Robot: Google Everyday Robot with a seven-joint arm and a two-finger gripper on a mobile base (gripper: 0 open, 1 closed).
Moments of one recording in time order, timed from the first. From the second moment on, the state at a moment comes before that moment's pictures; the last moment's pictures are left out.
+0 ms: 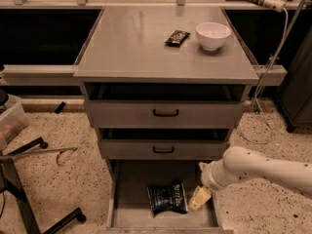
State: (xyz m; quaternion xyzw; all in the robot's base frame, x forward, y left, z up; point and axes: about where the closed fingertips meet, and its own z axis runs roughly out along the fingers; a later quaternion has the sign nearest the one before) arm 0.493 -0.159 0.457 -0.54 0.81 0.14 0.19
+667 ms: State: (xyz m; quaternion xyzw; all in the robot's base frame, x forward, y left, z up) arm 0.486 -0.144 0.333 -0.50 0.82 0.23 0.16
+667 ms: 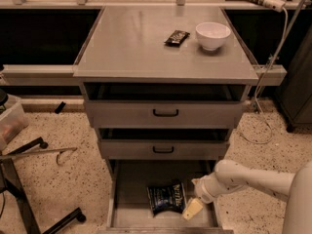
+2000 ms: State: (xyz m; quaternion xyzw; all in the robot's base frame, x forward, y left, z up) arm 0.520 -0.100 0.232 -0.46 0.83 0.21 0.22
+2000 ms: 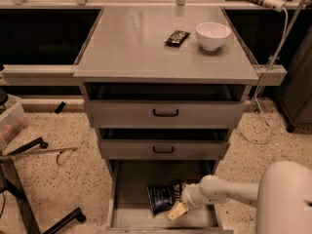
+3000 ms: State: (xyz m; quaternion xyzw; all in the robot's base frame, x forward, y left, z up) arm 0.540 -0.097 0.205 -0.45 0.84 0.17 0.23
